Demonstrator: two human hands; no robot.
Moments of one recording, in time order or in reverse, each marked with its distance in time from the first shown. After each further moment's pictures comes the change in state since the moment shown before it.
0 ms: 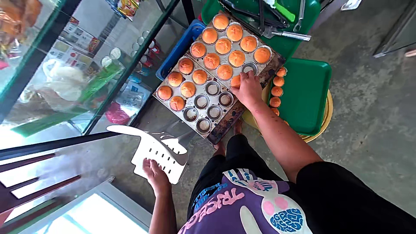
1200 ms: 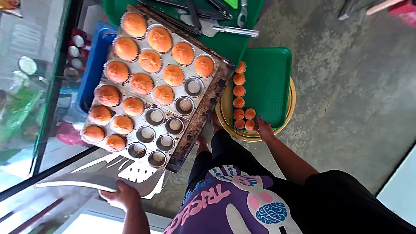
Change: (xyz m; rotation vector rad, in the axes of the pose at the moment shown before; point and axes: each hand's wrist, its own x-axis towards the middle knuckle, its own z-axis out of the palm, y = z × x) left_hand 0.022 0.037 0.093 0.511 0.228 0.088; right_hand -0.072 0.333 0.092 1.005 -0.133 1.041
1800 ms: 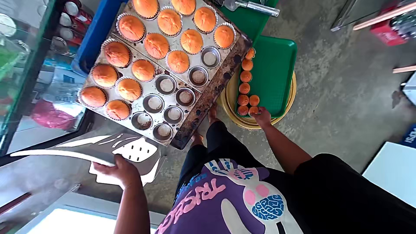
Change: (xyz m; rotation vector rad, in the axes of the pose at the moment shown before) left_hand 0.014 -0.025 0.000 -0.243 -0.047 0.109; right_hand -0.015 0.012 0.023 -0.688 0.130 -0.275
